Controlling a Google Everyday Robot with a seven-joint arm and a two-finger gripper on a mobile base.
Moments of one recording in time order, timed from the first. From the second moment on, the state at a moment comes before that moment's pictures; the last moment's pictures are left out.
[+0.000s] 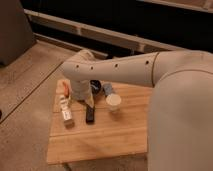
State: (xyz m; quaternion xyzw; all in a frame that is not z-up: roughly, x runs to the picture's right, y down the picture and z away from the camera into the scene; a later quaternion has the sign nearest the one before) arm -0.121 0.079 0.709 -0.28 0.19 0.66 0.67
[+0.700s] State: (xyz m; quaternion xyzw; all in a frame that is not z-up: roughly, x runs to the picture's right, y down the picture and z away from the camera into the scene) arm -0.120 0.078 0.709 -0.28 0.19 0.66 0.67
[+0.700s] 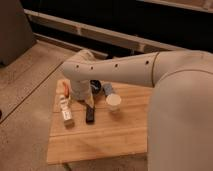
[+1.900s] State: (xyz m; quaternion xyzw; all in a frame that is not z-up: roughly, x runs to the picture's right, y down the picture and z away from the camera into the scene) arm -0.122 -0.003 0.705 -0.21 0.00 0.66 0.72
